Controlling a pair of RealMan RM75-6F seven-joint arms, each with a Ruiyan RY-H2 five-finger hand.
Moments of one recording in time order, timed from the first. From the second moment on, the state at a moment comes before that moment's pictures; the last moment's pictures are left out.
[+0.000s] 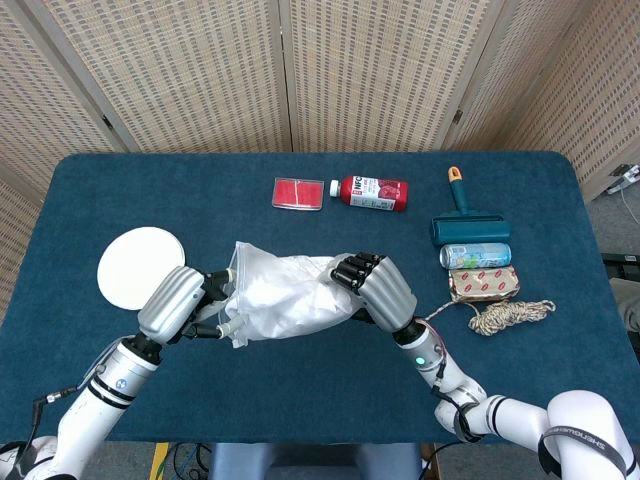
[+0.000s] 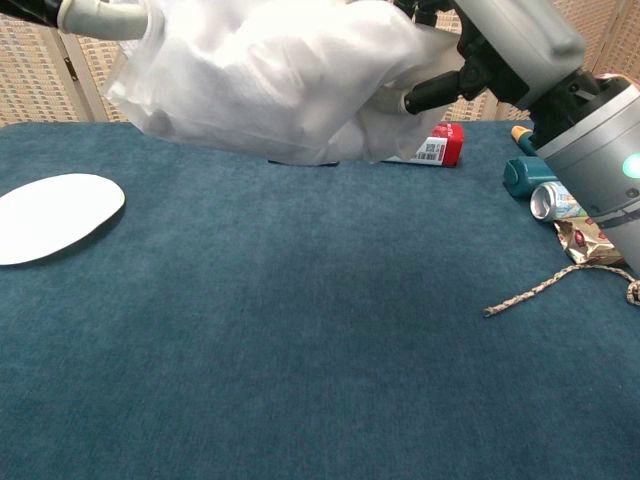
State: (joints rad) left arm -0.60 -1.07 -0.27 -2.16 1.33 1.12 -0.05; right arm 0.74 -1.79 0.19 -1.10 -1.75 1.60 0.21
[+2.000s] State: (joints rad) left arm -0.58 -1.13 -0.21 -2.08 1.27 1.13 -0.04; right arm 0.65 -1.71 0.12 -1.06 -1.67 1.51 0.21
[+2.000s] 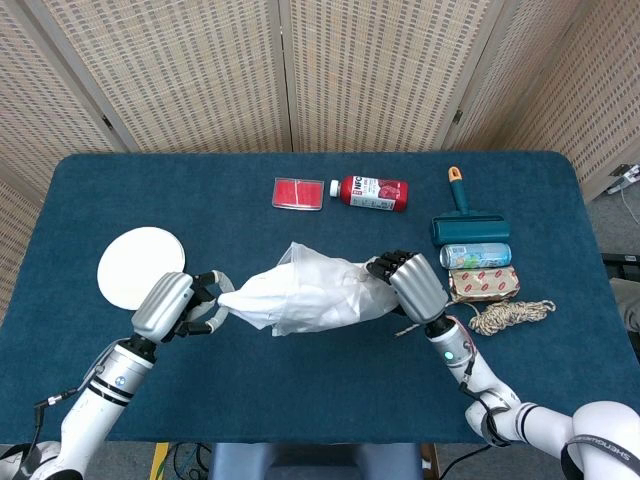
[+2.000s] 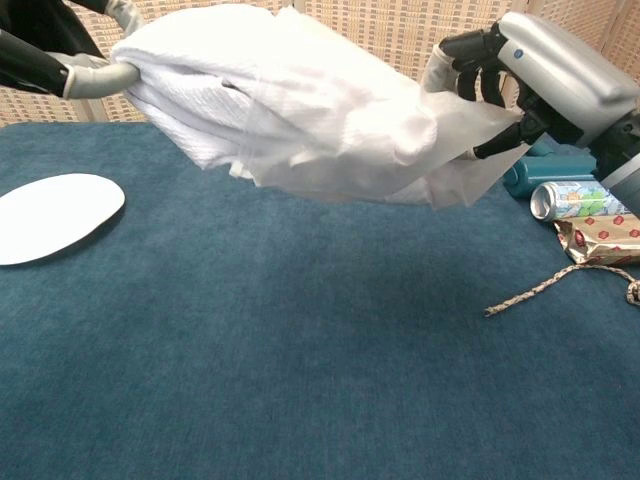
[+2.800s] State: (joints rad) left arm -0.59 -1.26 -0.13 -2.00 1.27 1.10 0.09; right arm 0.63 -1.62 0.10 -1.19 -1.63 1.38 0.15
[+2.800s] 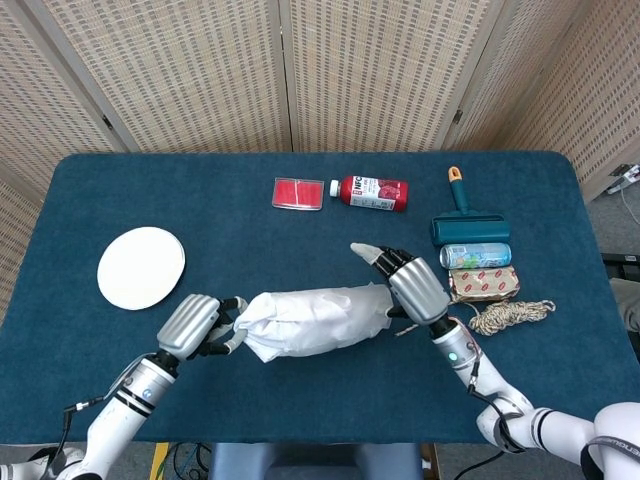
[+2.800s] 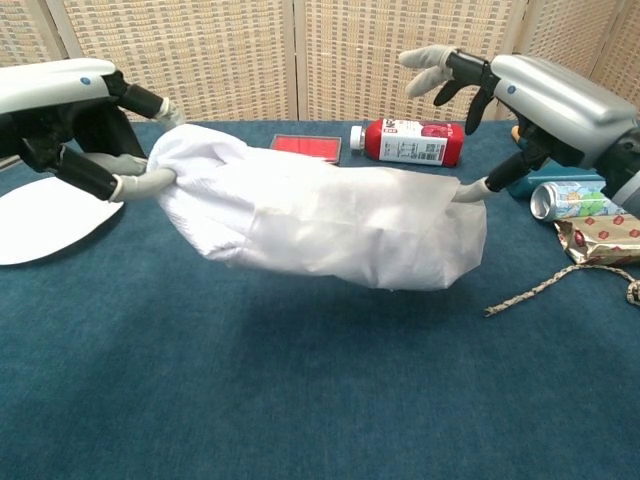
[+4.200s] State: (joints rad) left arm -0.58 -1.29 -0.12 -1.98 1.27 1.10 0.13; right arm 0.64 -1.41 0.01 -1.46 -1.57 1.09 0.20
